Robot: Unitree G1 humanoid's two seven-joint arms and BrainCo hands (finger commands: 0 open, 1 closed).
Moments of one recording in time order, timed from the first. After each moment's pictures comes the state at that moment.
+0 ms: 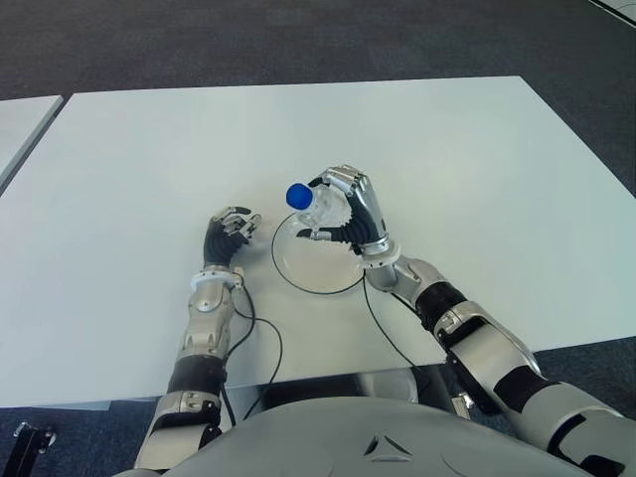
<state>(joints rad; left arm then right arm) 0.00 0.05 0.11 0.44 -0.01 -0.22 0.04 -0.55 -0.17 0.55 0.86 -0.86 -0.93 -0.95</state>
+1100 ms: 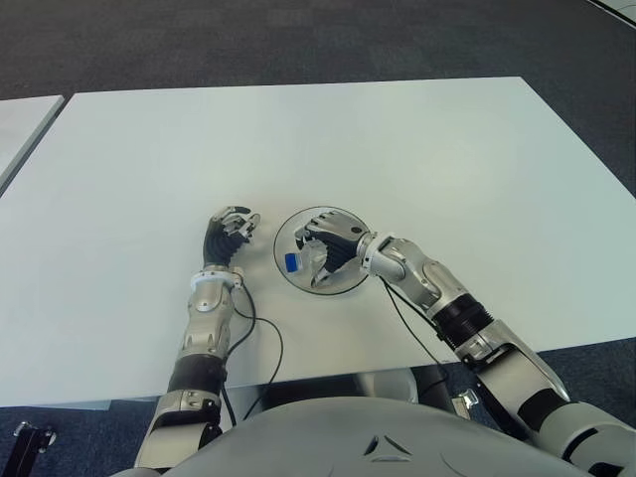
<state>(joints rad) -0.01 0.04 0.14 0.44 -0.05 -0.22 0.04 -0.38 -0.28 0.57 0.27 -0.82 -0.30 0.27</state>
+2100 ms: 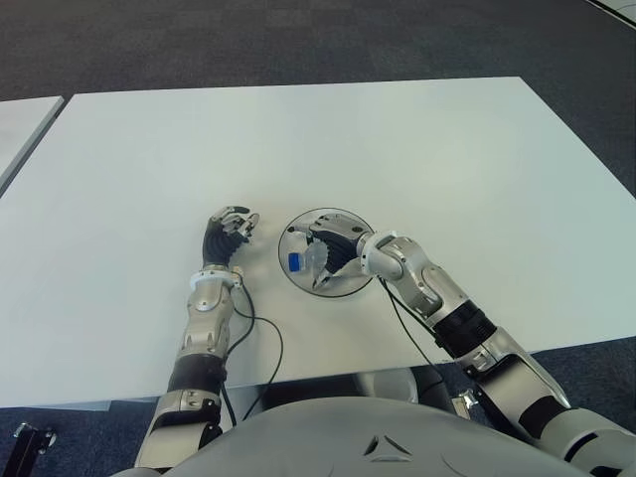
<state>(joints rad) -0.01 0.04 0.14 0.43 -0.05 -0.21 0.04 -0.36 -0.30 0.59 0.16 -0.83 -0.14 0.35</state>
